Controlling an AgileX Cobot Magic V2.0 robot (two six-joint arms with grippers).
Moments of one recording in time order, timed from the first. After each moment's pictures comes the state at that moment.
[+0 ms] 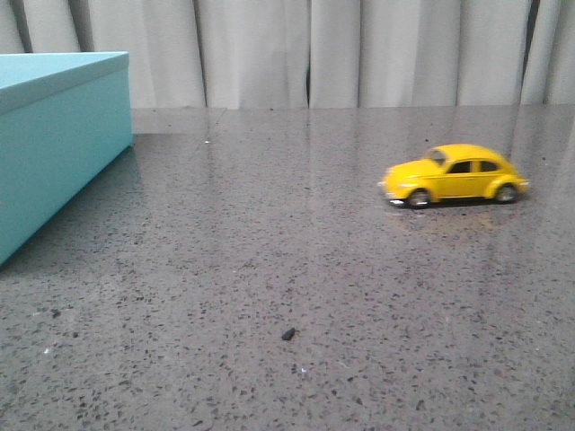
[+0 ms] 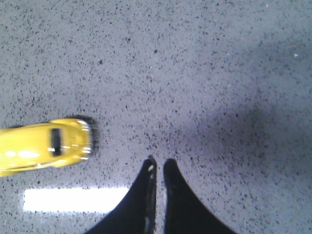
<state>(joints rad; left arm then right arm) -0.10 0.05 -0.04 -0.29 0.08 0.03 -0.10 1.33 -1.23 0.16 1.02 -0.07</state>
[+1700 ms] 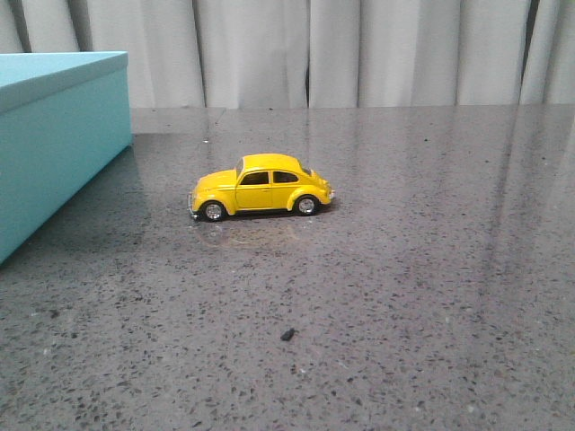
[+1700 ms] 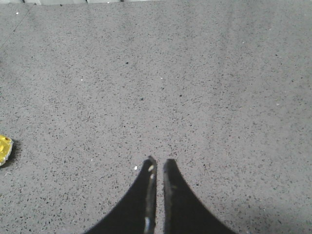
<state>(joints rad) -0.37 1.04 -0.96 -0.34 0.42 0.37 -0.03 0.69 -0.72 0.21 0.63 -0.15</state>
